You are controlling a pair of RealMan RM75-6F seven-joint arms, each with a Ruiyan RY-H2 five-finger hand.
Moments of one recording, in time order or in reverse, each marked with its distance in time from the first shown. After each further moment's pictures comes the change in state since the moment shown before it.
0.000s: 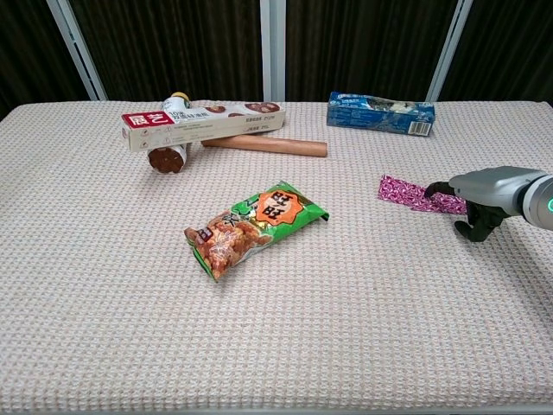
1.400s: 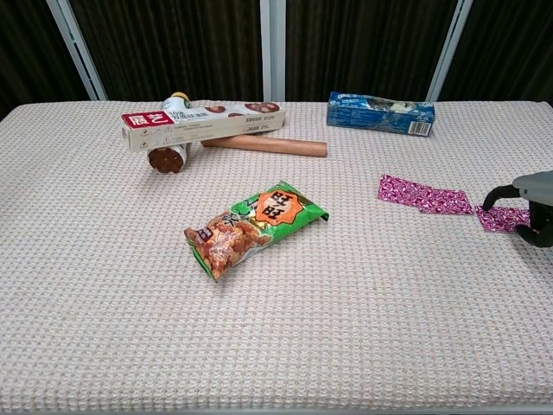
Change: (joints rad) left arm 0.005 0.005 0.003 -0.044 0.019 0.023 0.029; right arm -0.114 0.157 -0.023 -0.096 -0.157 0.028 0.140
